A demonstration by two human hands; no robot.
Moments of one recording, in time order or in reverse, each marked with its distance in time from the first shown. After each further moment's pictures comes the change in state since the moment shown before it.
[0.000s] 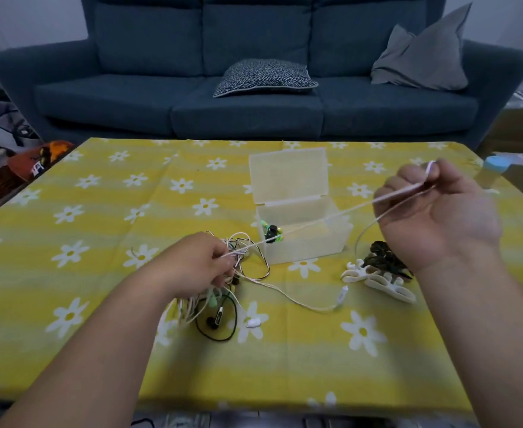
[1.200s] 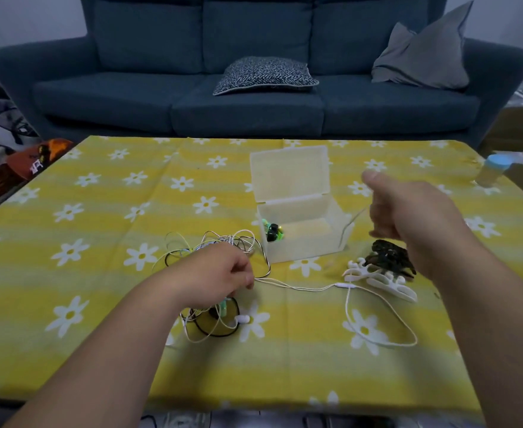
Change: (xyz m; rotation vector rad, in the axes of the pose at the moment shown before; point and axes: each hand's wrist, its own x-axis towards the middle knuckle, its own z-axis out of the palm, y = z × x) left_hand -0.002 0.013 0.013 0.051 -0.140 0.112; right_hand 0.001 0.008 -0.003 -1.313 0.086 -0.088
